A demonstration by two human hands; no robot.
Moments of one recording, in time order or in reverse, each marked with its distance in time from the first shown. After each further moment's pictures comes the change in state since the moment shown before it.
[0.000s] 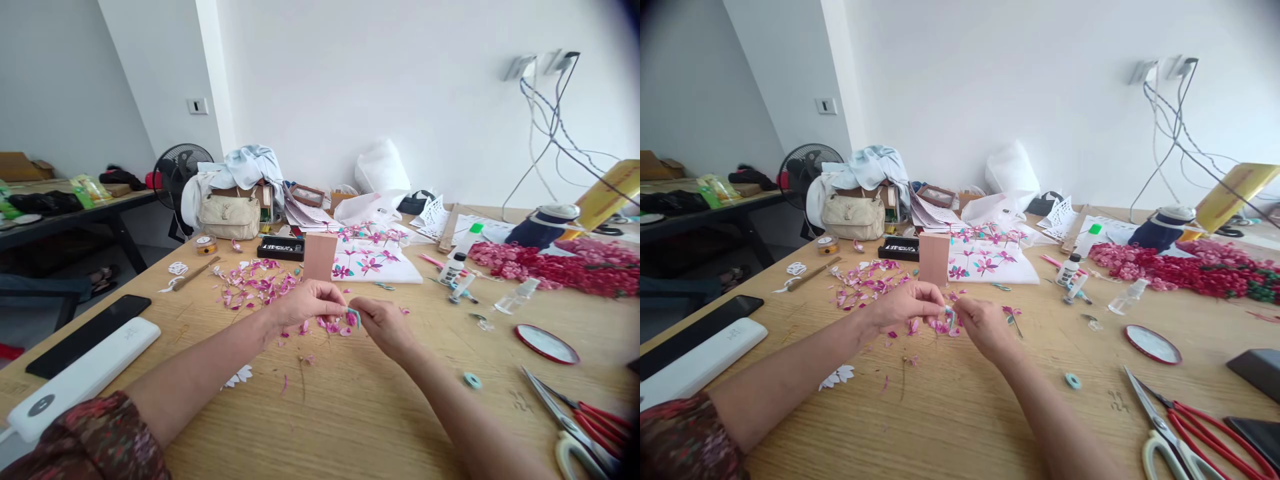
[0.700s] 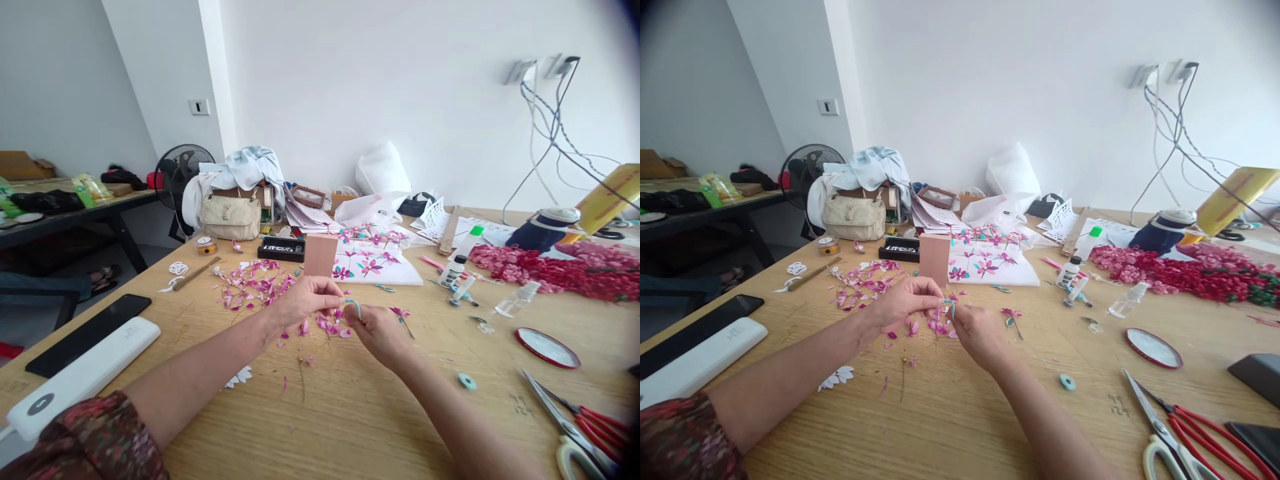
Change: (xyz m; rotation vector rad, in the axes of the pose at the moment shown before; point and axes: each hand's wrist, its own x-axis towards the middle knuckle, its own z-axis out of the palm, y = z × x) left_hand 0.003 -0.001 0.001 -0.027 0.141 0.078; right_hand -0.002 -0.011 0.003 -0.114 -0.043 -0.031
